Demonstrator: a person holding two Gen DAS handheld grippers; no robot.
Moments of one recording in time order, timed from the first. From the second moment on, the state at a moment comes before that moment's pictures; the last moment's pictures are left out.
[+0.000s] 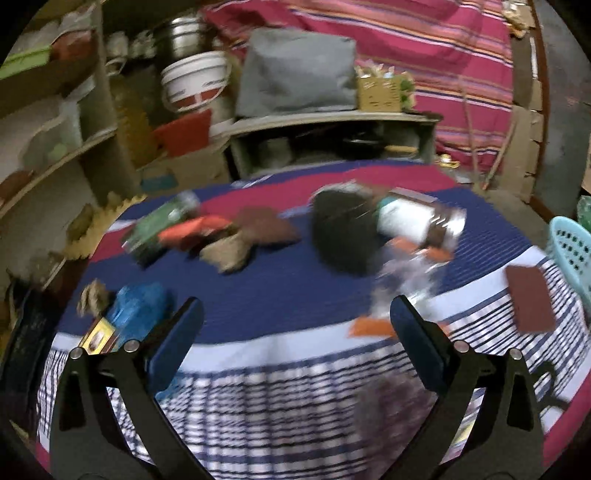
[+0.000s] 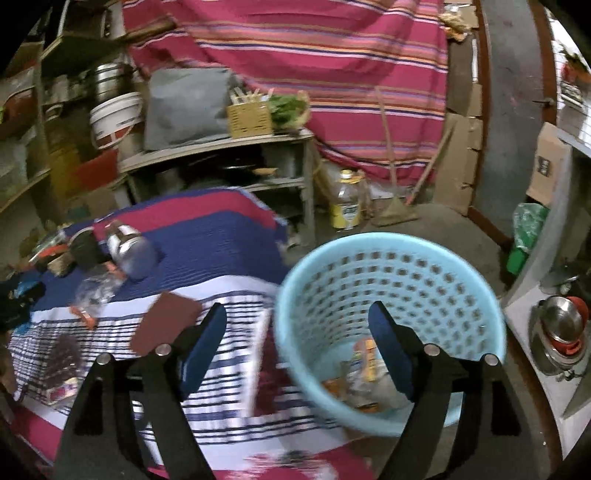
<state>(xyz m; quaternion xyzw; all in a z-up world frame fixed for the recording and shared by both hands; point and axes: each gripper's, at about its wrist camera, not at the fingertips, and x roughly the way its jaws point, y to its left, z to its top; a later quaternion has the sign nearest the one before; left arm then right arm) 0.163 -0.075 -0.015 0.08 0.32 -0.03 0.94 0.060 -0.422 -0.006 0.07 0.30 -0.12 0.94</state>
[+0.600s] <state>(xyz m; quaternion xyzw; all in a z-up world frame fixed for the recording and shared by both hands) 0.155 0.036 -0.036 0.03 0.34 0.05 0.94 0.115 -0.314 -0.060 0.04 0.36 -0.09 0.93</state>
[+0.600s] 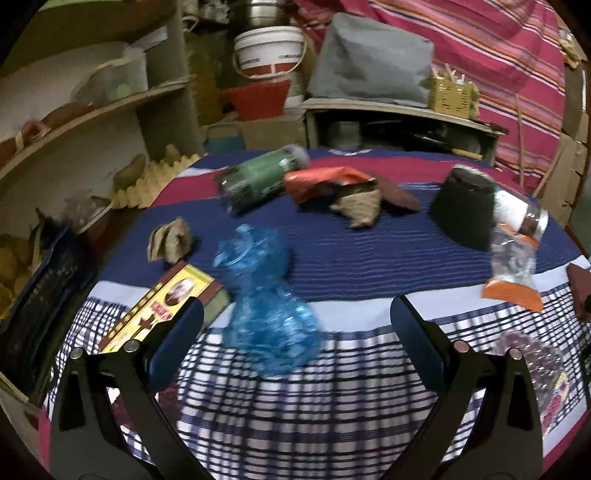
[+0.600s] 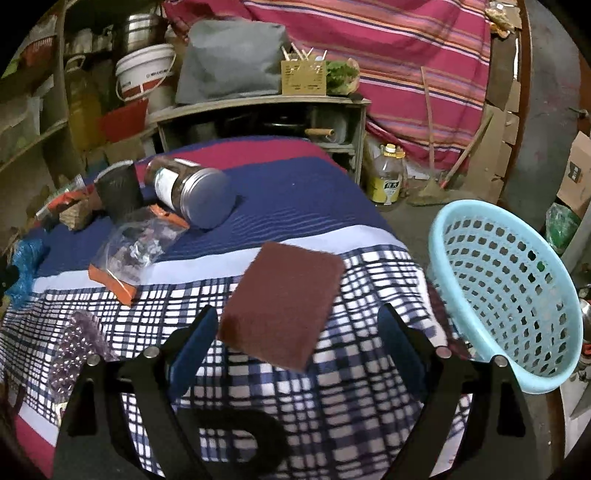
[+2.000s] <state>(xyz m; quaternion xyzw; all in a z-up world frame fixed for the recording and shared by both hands) 0.171 0.007 -0.013 0.00 0.36 -0.03 0.93 0.116 -0.323 -0.048 0.03 0.37 -0.05 0.93</state>
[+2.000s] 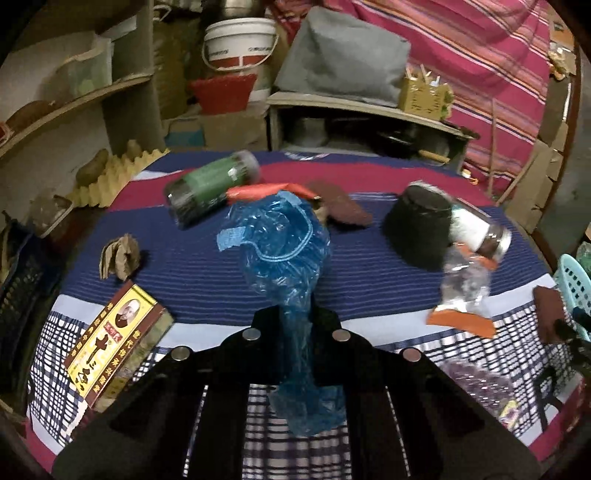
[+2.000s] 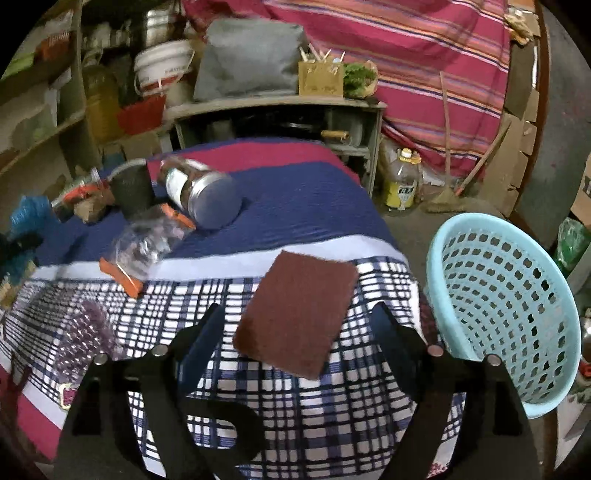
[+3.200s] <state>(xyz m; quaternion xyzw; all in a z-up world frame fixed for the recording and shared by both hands) 0.130 -0.297 0.034 0.09 0.30 -0.27 0.91 0.027 -0.506 0.023 0.08 0.29 -0.15 0.94</state>
